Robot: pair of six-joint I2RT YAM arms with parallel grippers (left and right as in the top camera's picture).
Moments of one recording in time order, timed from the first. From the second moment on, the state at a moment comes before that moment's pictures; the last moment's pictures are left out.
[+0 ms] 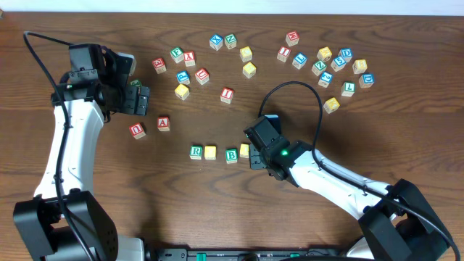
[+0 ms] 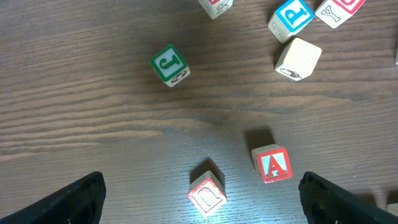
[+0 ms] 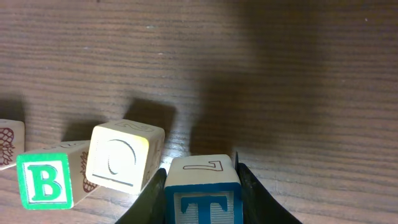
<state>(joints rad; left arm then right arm) 0.16 1.62 1.28 -0.74 0.13 0.32 0.71 1.64 0.87 -0.39 0.15 0.61</state>
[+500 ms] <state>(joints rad) 0.16 1.62 1.28 -0.74 0.13 0.32 0.71 1.66 0.87 -0.36 0.15 0.61</state>
